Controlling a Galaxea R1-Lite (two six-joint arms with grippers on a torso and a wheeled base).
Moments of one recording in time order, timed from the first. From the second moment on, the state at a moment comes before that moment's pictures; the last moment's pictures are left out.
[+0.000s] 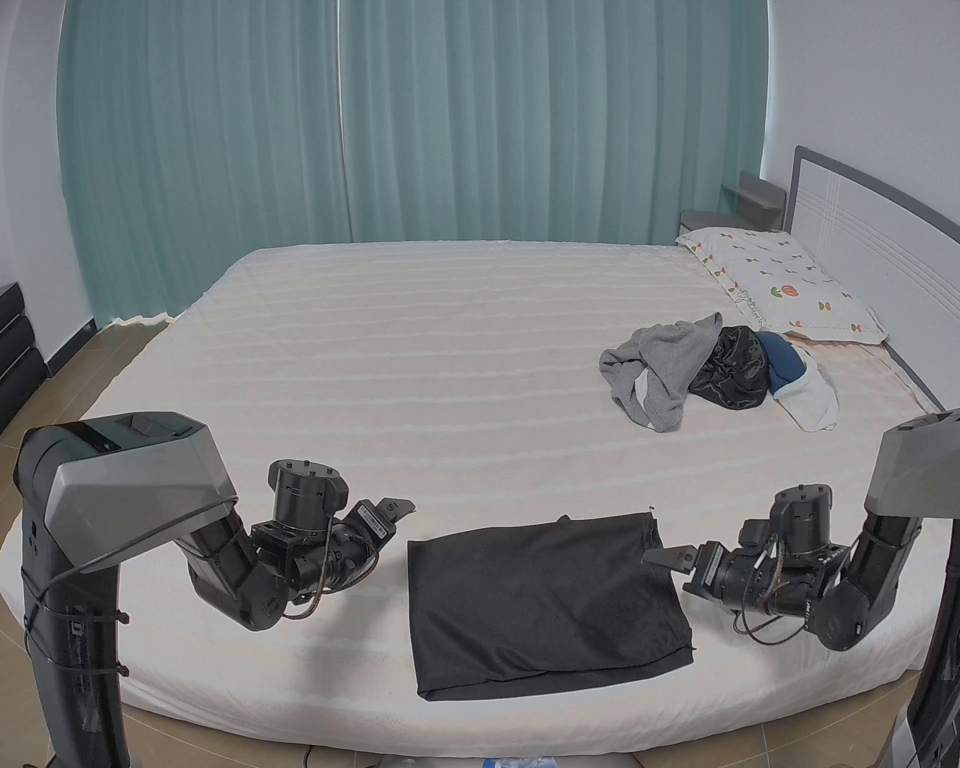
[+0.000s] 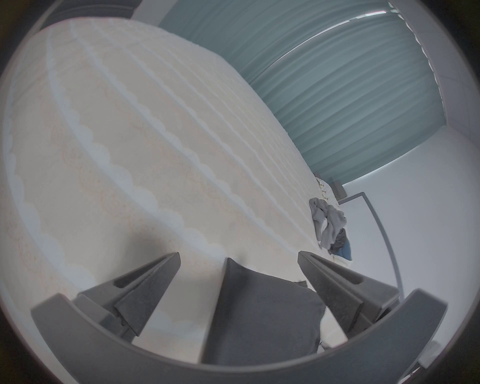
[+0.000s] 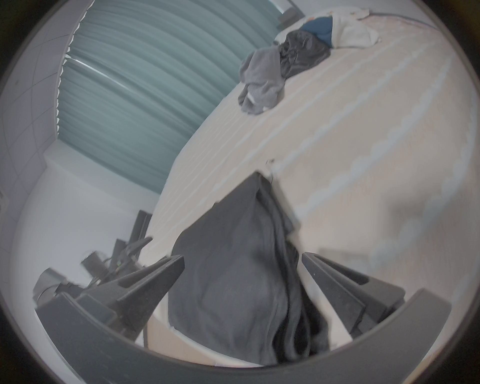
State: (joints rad) left arm -0.36 2.31 -0.80 -0.94 -0.03 -1.02; right arm 0.26 2.17 -0.38 -1.20 0.31 0.76
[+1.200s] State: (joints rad) left arm -0.33 2.28 -0.77 -0.95 -0.11 -1.07; right arm 0.24 2.19 -0.17 -1.32 0.40 0.63
